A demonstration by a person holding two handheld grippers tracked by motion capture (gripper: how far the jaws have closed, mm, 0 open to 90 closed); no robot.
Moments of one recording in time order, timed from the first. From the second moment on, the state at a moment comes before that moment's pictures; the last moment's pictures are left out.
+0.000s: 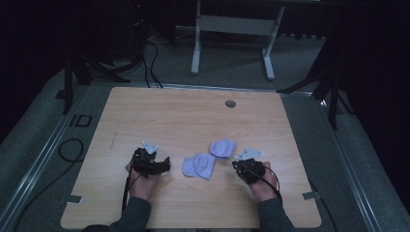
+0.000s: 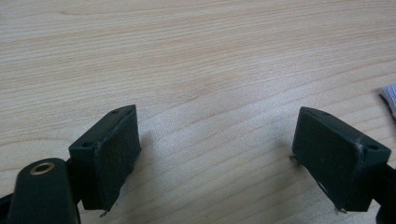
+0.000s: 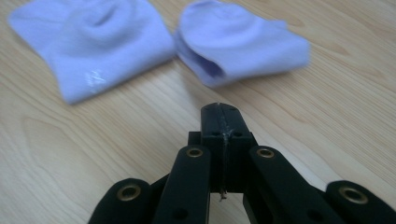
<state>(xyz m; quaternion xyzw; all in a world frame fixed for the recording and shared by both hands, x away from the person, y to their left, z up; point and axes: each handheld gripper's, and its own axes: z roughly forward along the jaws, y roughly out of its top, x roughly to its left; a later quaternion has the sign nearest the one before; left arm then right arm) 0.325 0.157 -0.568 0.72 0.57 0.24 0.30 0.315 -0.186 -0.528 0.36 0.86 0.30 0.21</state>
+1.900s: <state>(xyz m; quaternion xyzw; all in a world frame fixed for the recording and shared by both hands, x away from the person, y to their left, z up) 0.317 0.150 -0.562 0.74 0.55 0.23 0.31 0.319 -0.097 -0.551 0.29 0.89 0.30 0.17</state>
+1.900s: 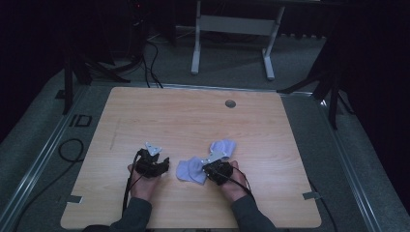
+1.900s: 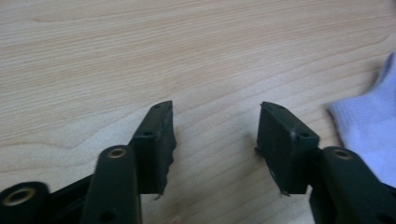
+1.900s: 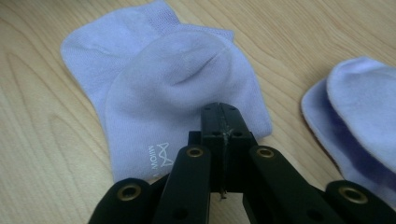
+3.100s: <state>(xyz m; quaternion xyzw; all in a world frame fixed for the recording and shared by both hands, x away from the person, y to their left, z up) 0.293 0.110 -0.561 0.81 0.44 0.13 0.37 0.316 -0.094 -0.551 0.28 0.90 0.30 0.16</state>
